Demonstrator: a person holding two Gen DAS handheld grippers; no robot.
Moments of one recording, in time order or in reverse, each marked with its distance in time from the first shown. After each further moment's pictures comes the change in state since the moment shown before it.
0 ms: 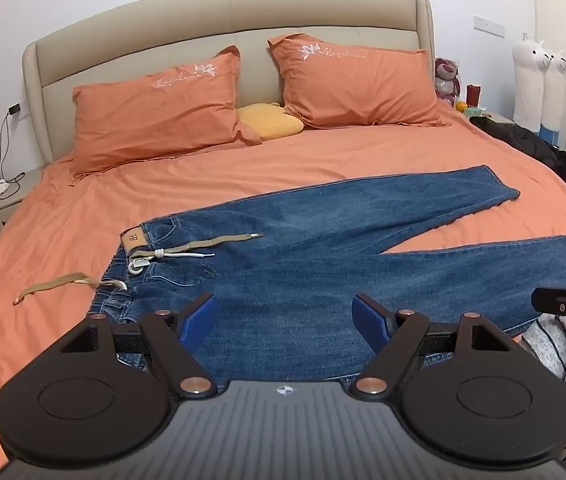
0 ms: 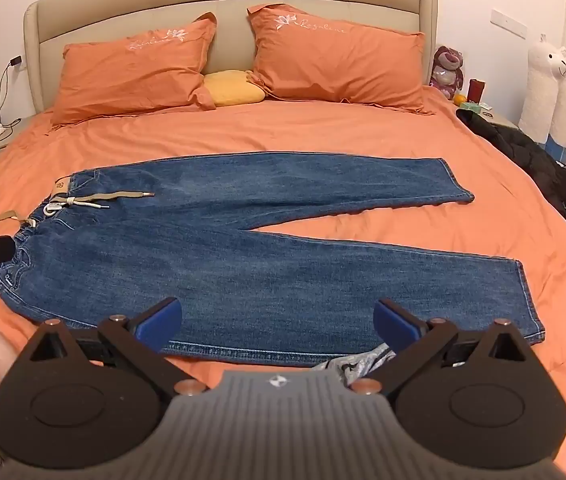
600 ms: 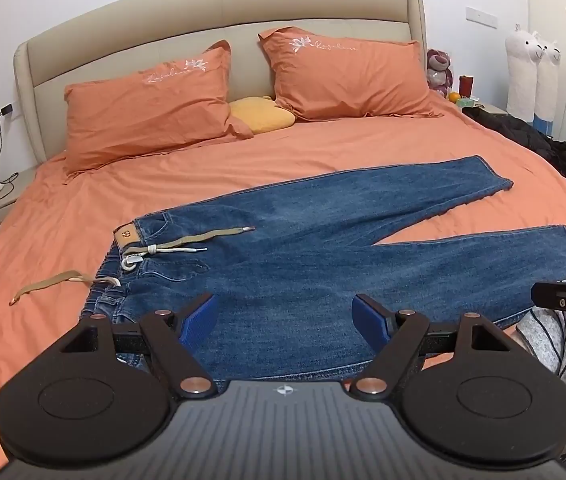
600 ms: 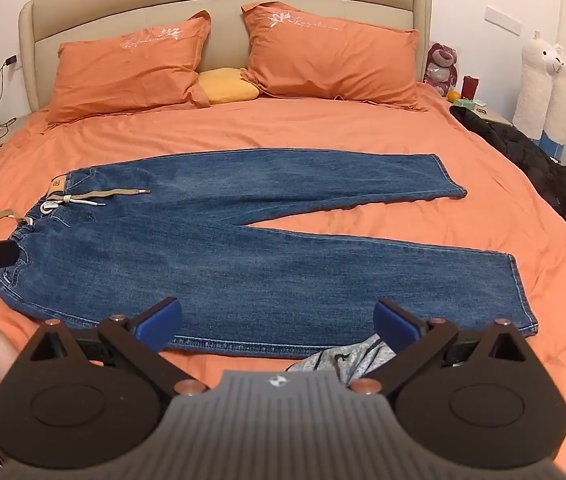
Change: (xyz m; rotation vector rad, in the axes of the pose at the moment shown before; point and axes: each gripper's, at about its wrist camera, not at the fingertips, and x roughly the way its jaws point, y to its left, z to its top) left arm 0.001 -0.007 0.000 0.022 0.027 -0.011; right arm -0.009 -0.005 -0.004 0.015 0.008 -0.008
